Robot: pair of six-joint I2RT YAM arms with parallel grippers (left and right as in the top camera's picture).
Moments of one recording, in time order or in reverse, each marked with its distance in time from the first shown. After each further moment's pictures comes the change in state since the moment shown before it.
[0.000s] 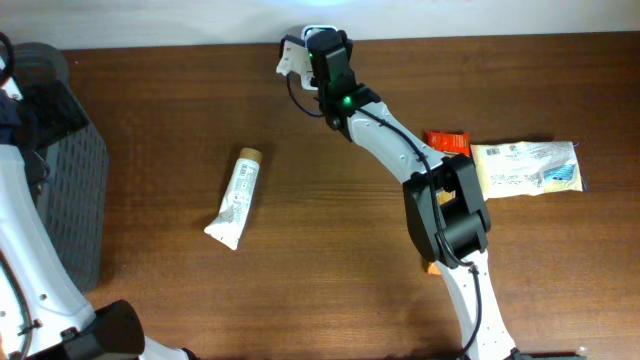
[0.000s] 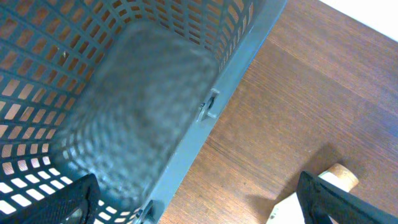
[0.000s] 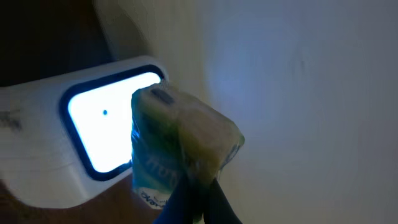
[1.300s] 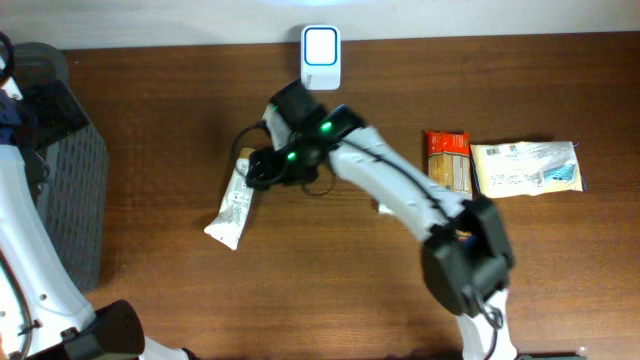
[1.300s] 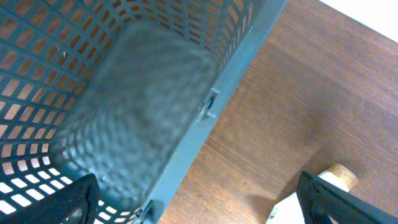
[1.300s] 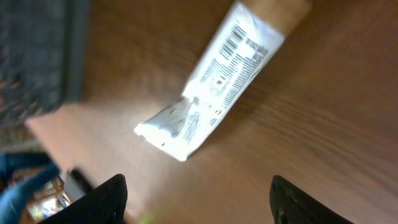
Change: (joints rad) left arm 0.000 0.000 0.000 -0.001 0.000 0.000; right arm 0.203 -0.287 -0.176 -0.845 -0.868 1.650
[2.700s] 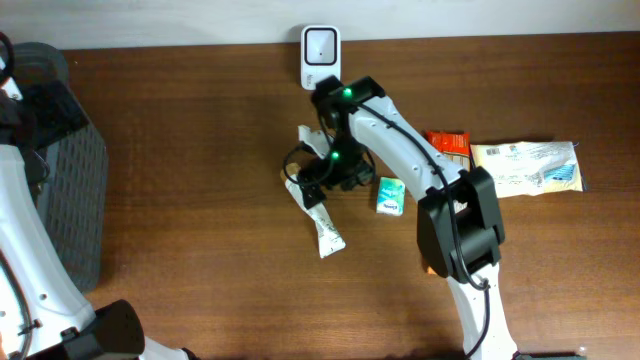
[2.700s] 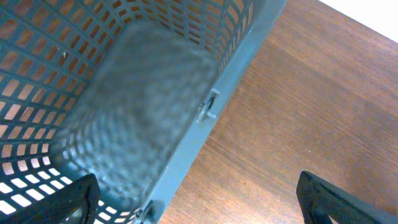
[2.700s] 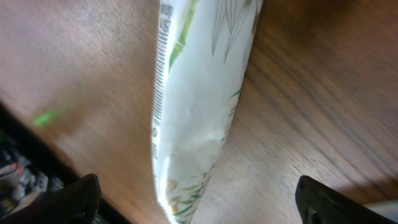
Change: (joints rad) left arm 0.000 0.000 0.000 0.001 0.000 0.000; right arm -0.172 0.158 0.172 -0.594 0.040 -0.626
